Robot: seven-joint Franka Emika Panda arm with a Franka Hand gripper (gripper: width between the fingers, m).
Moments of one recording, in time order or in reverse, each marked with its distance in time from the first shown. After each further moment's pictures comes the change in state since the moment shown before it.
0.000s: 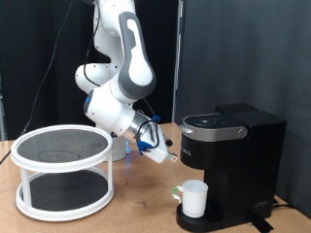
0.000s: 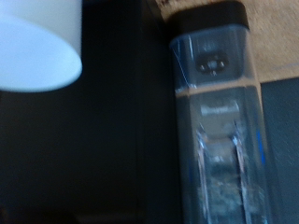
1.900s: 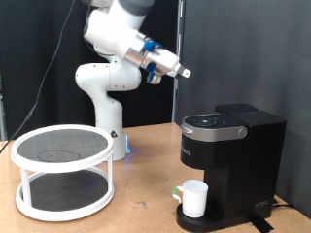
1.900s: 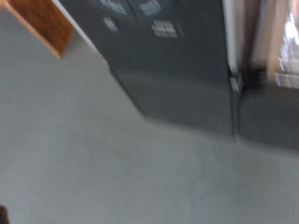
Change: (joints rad) arm -0.019 -0.445 0.058 0.110 -0.155 0.000 0.230
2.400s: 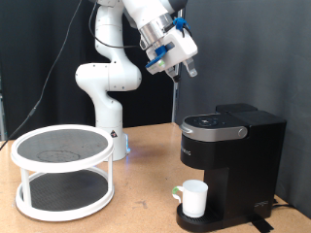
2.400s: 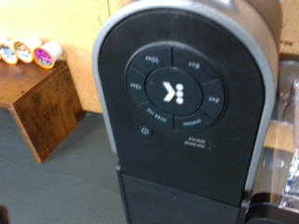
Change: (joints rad) arm -0.076 0.053 0.154 0.143 -0.418 0.088 0.189
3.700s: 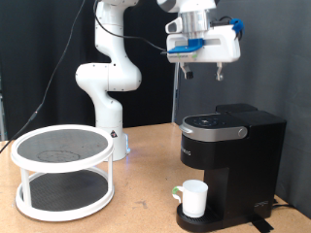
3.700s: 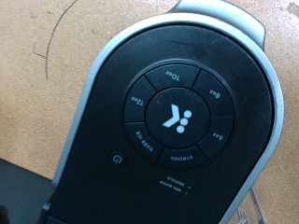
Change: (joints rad) arm -0.049 0.278 0.192 0.362 -0.527 -0.244 0.085
